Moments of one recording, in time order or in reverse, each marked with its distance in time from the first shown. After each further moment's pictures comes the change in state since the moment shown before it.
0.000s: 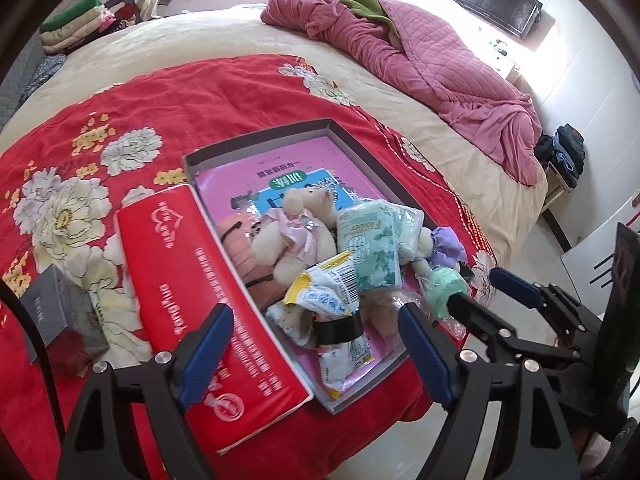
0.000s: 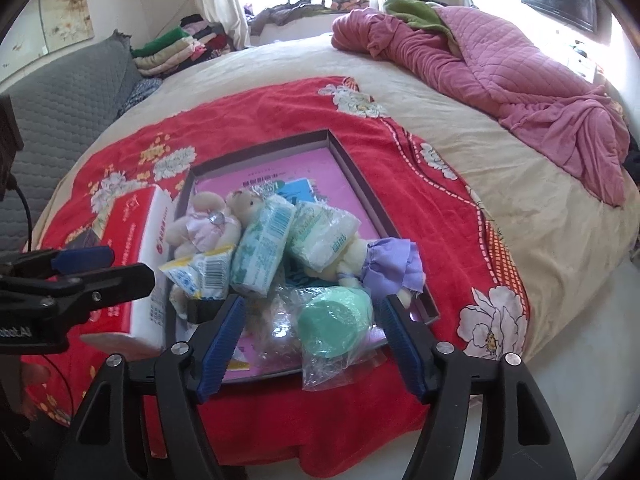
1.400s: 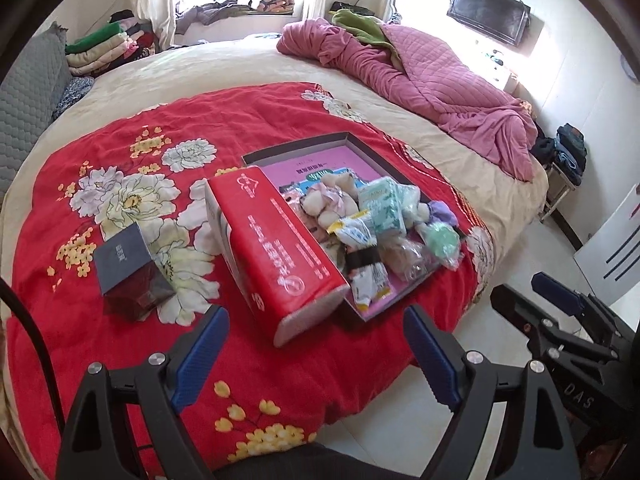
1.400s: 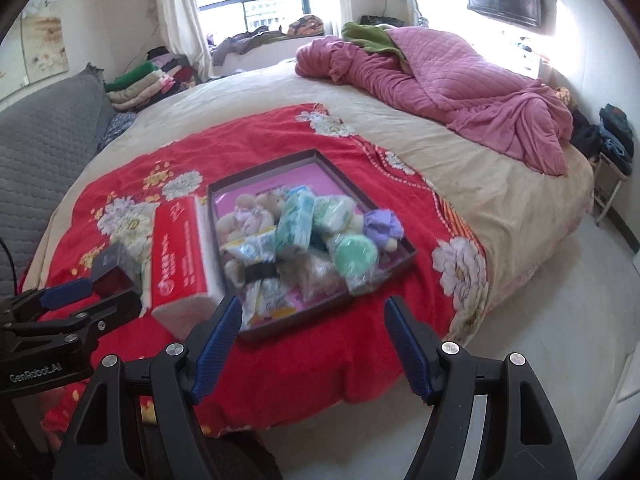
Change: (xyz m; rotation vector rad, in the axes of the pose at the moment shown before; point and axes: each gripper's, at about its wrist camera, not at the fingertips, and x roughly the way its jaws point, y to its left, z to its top) left arm -0.092 0.012 -0.077 0.043 -0.099 0.072; right arm -0.103 0.062 -0.059 0.116 -0.075 -0.111
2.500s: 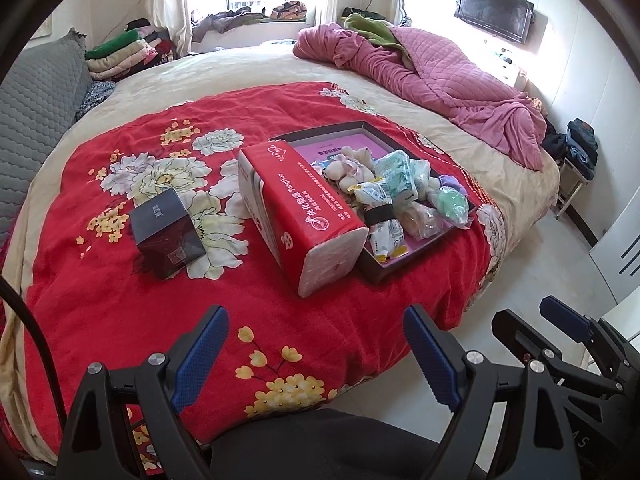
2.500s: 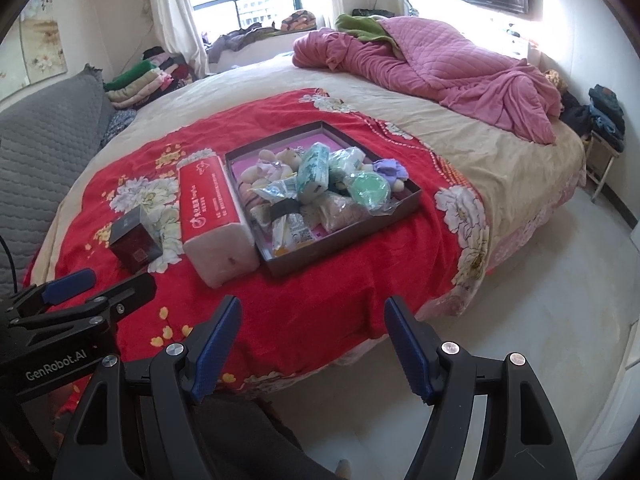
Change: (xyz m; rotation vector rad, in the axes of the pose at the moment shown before) left arm -0.028 0.005 -0.057 0.000 -0.028 0.079; right arm -0.027 0.027 -0.065 0.043 0.019 -0.011
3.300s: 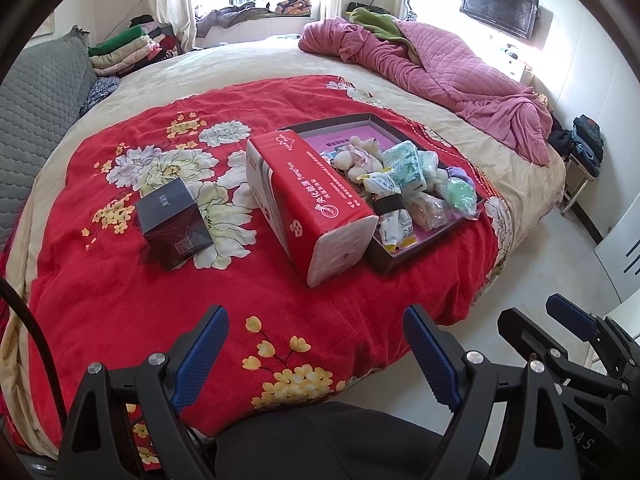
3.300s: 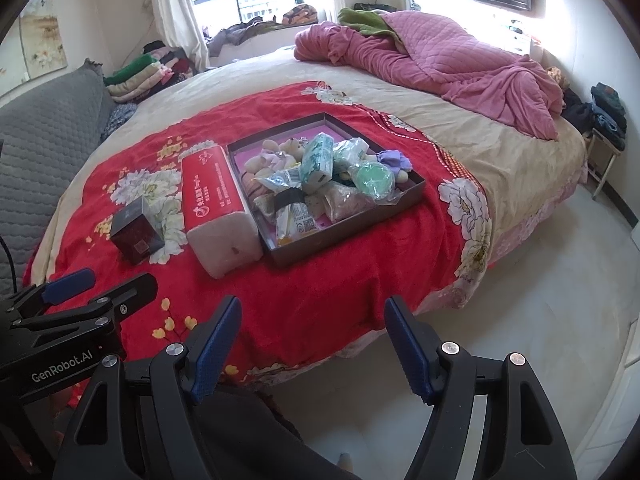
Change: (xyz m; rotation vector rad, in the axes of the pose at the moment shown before) left arm 0.003 0.005 -0.006 0.000 0.020 0.023; right arm 0.002 0.004 -0.004 -0.008 0.019 0.001
